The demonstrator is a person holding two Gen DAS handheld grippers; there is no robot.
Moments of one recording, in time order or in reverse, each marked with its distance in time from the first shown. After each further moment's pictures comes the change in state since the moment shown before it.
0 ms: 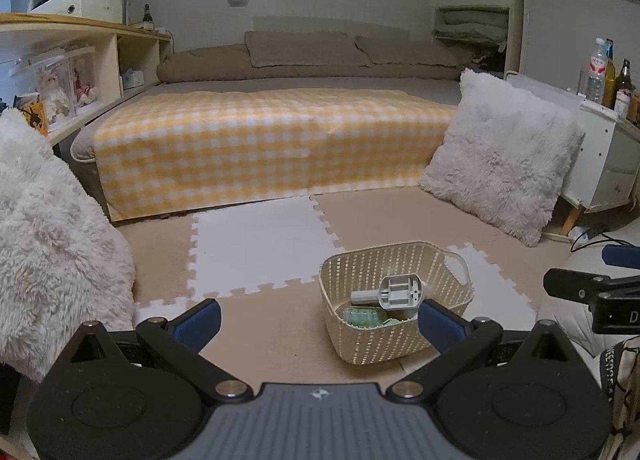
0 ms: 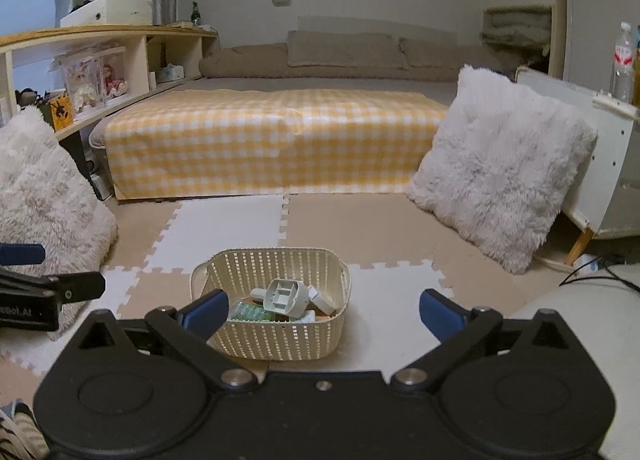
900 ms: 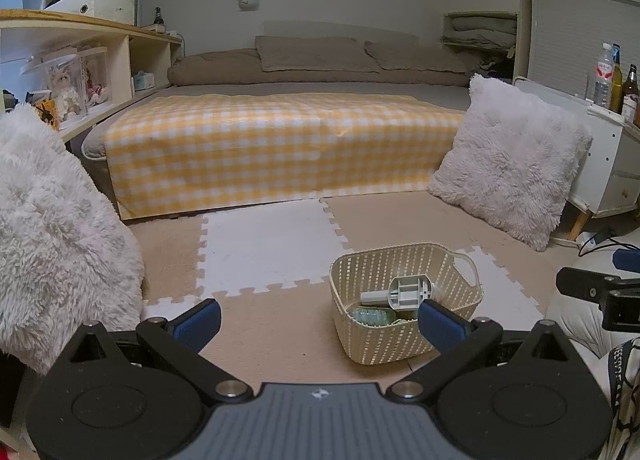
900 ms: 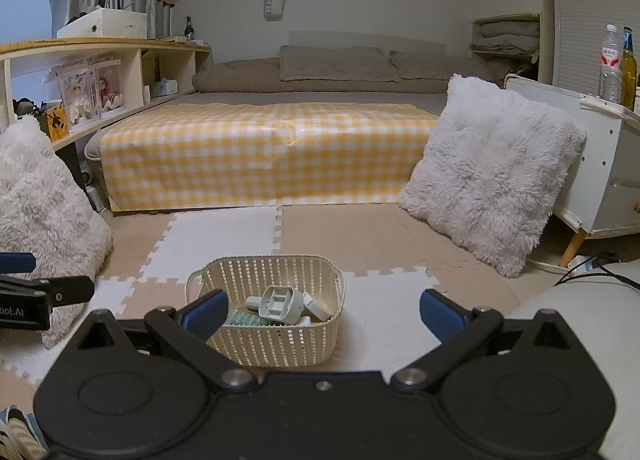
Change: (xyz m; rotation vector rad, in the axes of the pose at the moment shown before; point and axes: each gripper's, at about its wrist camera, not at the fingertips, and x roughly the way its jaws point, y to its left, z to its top) left arm 0.000 0.005 -0.008 -0.011 -0.017 0.024; right arm -0.003 -0.002 -0.010 0.022 -0.044 -0.018
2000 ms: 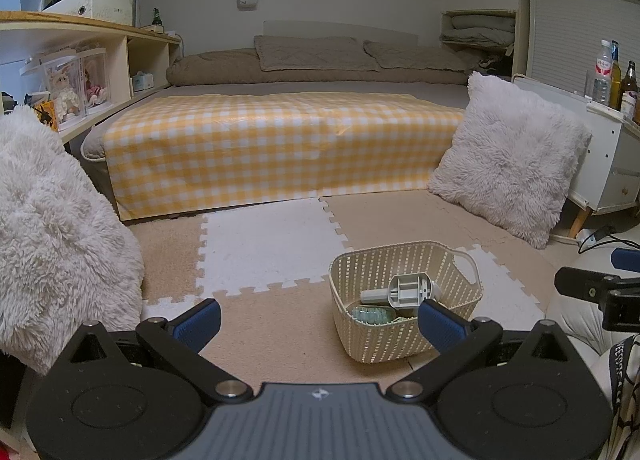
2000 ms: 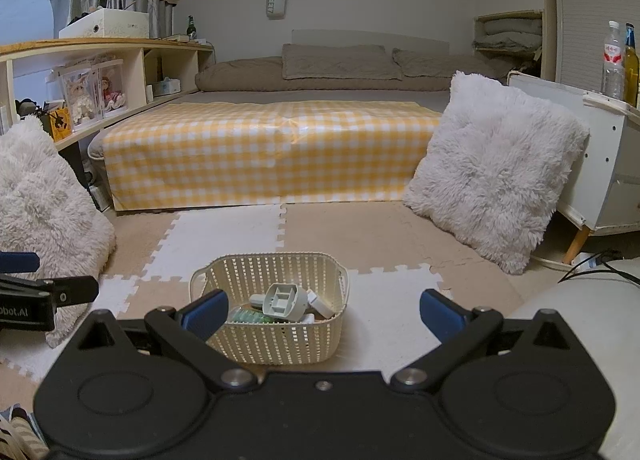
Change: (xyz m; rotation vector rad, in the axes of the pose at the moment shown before) left arm 0.000 0.000 -0.001 0.003 0.001 0.001; right arm 0.000 0.003 -0.002 0.004 0.004 0.009
